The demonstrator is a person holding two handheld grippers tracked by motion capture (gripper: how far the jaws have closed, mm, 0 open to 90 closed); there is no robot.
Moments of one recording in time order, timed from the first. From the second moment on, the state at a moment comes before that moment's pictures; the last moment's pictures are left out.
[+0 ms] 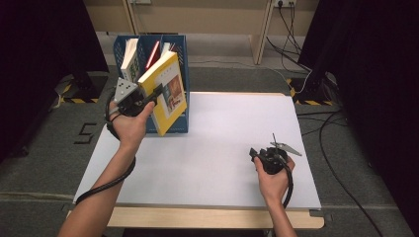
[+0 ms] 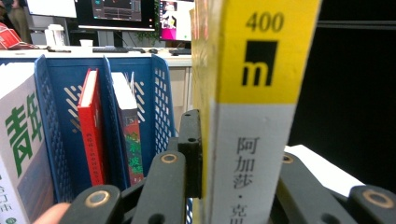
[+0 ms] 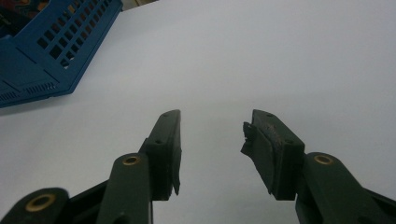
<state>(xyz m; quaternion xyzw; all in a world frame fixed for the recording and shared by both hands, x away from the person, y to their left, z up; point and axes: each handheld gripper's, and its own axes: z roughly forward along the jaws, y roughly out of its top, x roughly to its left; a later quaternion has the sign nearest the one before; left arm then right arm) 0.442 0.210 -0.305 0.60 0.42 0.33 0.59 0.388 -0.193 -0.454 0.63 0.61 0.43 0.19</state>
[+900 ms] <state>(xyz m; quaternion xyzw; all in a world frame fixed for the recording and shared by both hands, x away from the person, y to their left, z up) 0.475 0.206 -0.294 0.58 0.44 0.36 0.58 0.388 -0.191 -0.454 0.63 0.62 0.43 0.19</state>
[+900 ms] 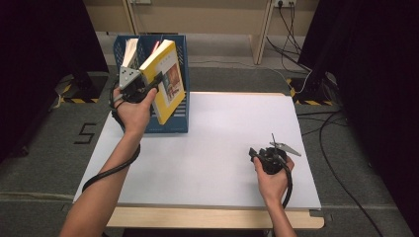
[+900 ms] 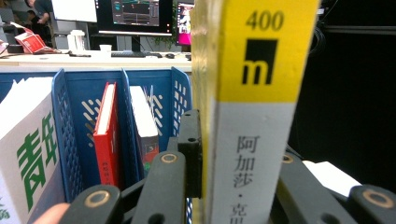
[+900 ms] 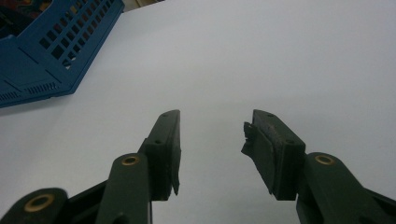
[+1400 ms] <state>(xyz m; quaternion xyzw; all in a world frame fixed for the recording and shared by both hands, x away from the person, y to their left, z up) 0.492 0.203 -0.292 0.58 0.45 0.37 0.58 0.388 -0.190 -0.455 0.63 0.62 0.43 0.19</state>
